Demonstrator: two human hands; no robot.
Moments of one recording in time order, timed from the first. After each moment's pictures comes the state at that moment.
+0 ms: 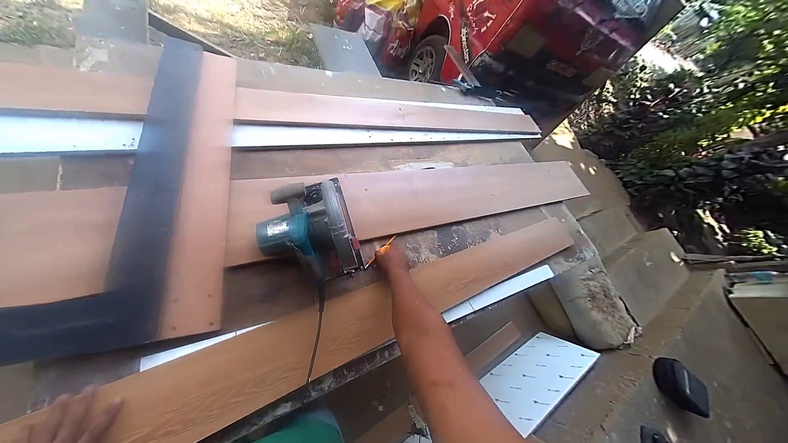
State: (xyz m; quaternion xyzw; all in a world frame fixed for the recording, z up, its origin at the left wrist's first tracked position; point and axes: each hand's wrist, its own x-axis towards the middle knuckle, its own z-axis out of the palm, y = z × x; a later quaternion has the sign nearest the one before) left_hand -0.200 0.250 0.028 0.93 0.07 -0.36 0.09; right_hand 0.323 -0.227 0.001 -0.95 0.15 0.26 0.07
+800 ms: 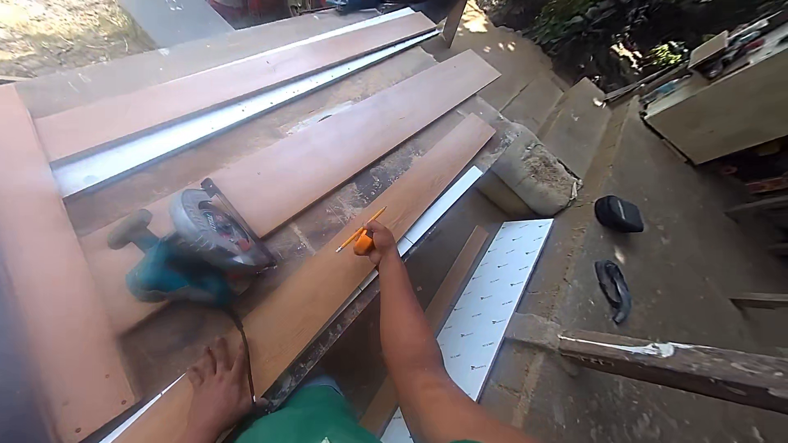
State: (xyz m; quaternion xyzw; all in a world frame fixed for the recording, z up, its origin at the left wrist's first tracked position) left_hand 0.004 -0.026 -0.011 0.95 0.00 -0.30 0.03; right_hand 0.259 -0.405 0.049 -0.57 0.38 0.14 0.71
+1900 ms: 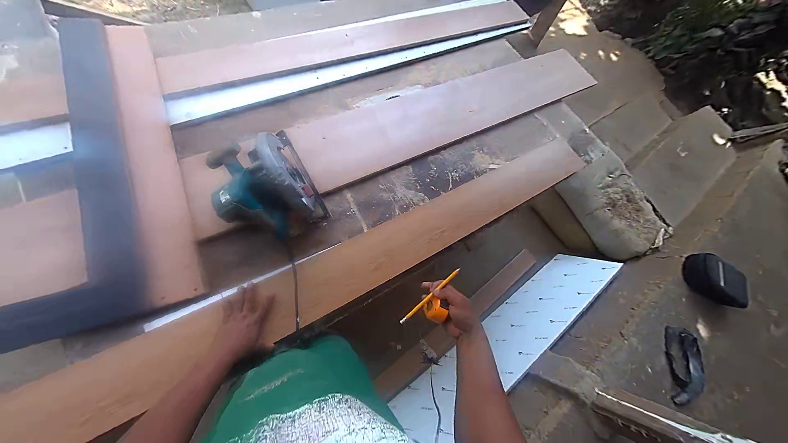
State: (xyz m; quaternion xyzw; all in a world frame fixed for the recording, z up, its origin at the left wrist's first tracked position) left_hand -0.035 0.021 -0.007 0.94 -0.03 -0.32 0.08; right_hand 0.059 -0.454 0.071 -0.64 0.26 0.19 0.70
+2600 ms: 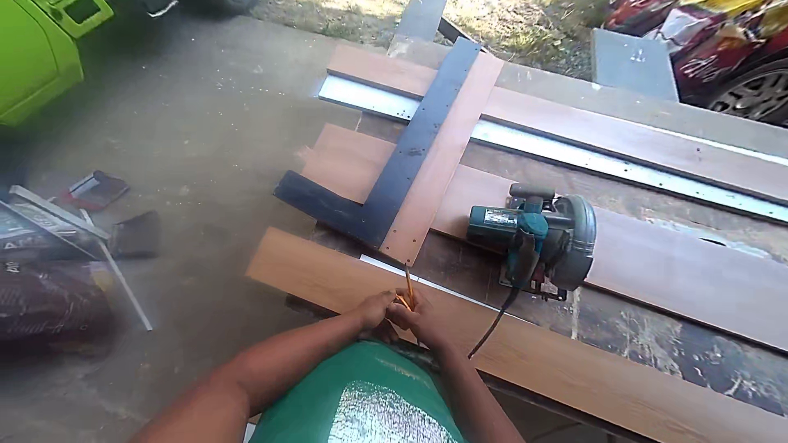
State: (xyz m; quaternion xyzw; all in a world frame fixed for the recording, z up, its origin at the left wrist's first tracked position) left_hand -0.150 0.113 0.065 0.40 0.40 -0.20 0.80; right_hand -0.032 -0.006 0.070 -0.72 -0.24 0.52 0.38
